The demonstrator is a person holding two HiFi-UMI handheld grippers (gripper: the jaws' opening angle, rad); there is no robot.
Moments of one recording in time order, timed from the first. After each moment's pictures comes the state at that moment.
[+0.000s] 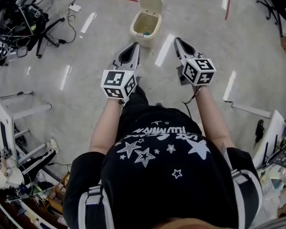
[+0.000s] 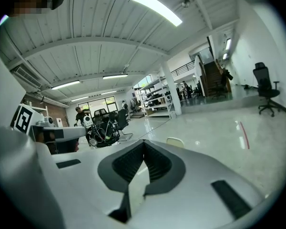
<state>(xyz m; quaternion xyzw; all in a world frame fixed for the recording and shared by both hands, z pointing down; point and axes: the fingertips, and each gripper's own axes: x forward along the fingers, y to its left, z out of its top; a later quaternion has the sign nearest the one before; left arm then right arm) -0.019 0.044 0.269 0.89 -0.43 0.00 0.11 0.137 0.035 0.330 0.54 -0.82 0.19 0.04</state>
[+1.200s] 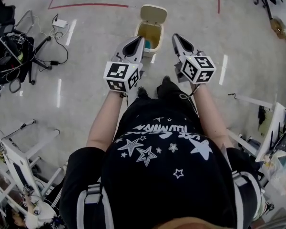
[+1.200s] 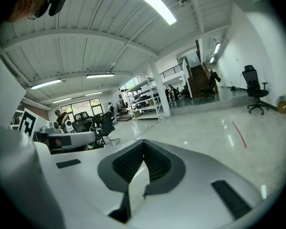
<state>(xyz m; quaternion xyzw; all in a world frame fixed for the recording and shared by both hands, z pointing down) -0.067 -0.164 0.279 0.94 -0.32 0.01 0.14 0.059 -0.140 0.325 0.61 -0.76 0.21 0.03</state>
